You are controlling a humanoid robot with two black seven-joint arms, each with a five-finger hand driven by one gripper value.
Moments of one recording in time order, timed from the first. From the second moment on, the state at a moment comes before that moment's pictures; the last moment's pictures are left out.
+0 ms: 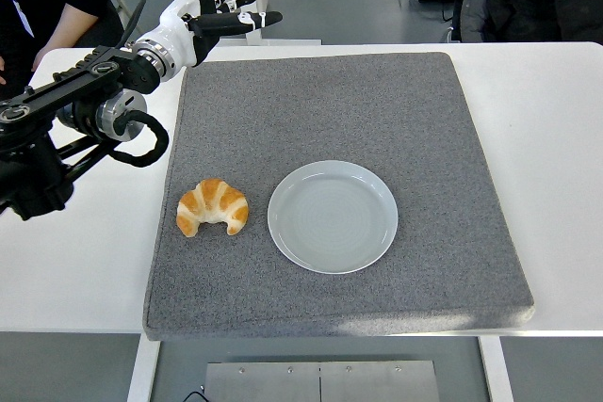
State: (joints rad) left arm -1.13 0.45 -0.35 -1.13 0.18 0.21 -0.07; right arm -0.08 0.00 -0.01 0.16 -0.10 -0.09 0.28
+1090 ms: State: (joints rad) left arm -1.54 0.80 0.22 -1.49 0.37 -0.06 0.08; right arm -0.08 0.00 -0.01 0.16 -0.10 -0.09 0.28
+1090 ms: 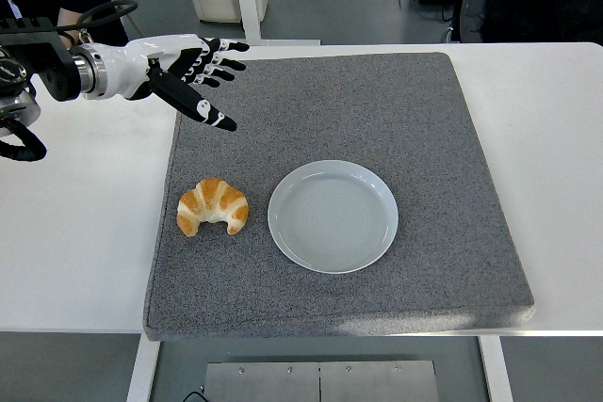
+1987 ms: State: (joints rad) left arm -1.14 0.90 0.09 -1.54 0.90 0.03 -0.21; right arm -0.08 0.00 -0.01 0.16 -0.10 -0.09 0.28
